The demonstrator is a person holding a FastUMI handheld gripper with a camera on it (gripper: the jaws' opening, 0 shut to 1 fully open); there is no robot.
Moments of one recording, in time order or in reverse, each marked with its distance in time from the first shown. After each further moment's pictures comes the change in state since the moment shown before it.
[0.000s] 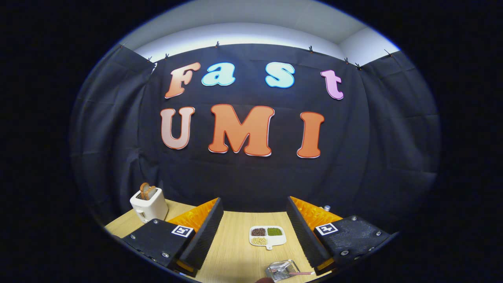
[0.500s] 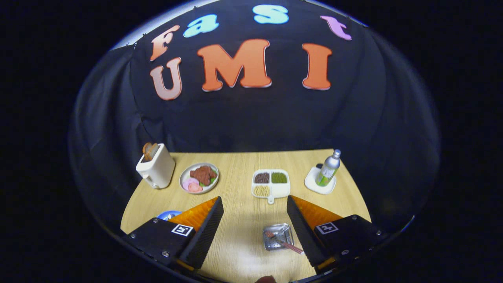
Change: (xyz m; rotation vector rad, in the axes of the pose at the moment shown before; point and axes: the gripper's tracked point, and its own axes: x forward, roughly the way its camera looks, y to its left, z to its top) arm 0.007 -0.069 -0.086 0.088 0.458 0.076
